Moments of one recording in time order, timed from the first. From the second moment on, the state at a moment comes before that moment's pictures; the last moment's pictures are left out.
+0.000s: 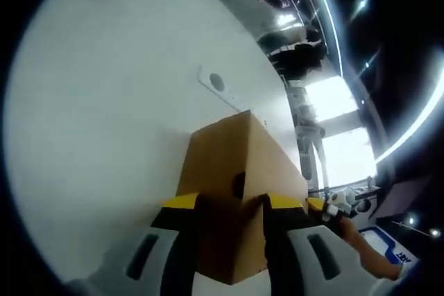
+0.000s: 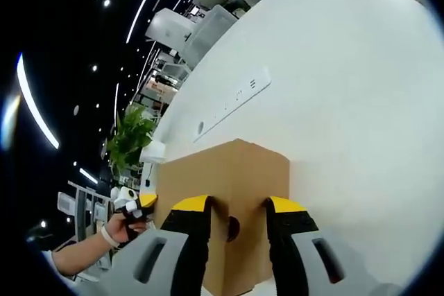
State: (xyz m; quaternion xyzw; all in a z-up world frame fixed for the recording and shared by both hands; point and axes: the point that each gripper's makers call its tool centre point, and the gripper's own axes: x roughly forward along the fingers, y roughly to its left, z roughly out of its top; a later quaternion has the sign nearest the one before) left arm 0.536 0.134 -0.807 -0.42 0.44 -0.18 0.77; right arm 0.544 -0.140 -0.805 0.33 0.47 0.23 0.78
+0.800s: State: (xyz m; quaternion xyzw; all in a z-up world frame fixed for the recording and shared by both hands) left arm 0.525 0.133 -0.806 -0.43 0.45 -0.16 0.77; right arm 0.548 -0.137 -0.800 0.31 0.48 0.24 0.79
